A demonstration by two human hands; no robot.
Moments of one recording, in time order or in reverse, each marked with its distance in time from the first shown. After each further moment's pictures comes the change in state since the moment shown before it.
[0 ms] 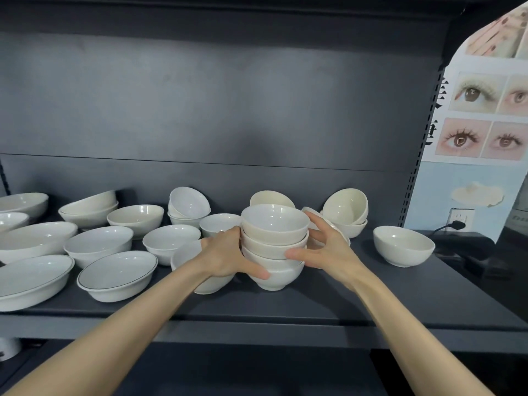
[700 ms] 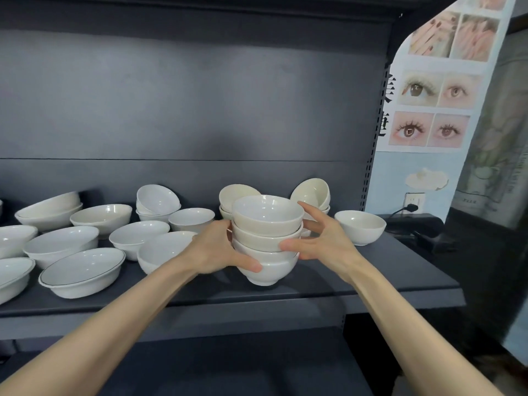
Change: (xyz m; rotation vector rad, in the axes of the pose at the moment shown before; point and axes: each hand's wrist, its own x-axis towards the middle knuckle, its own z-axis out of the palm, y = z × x) left_hand -0.015 0.026 0.026 -0.317 -0.026 0.146; right_hand -0.050 -0.008 -0.035 0.020 0.107 0.027
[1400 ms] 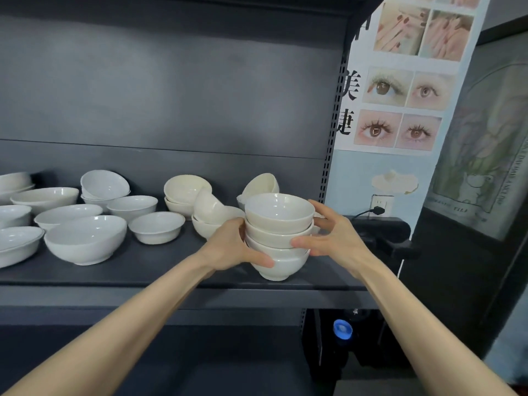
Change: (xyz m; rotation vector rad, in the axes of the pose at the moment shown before) left_hand 0.046 0.087 0.164 -0.124 0.034 0.028; right_hand -0.025 0.024 -0.184 -0.058 -0.051 0.003
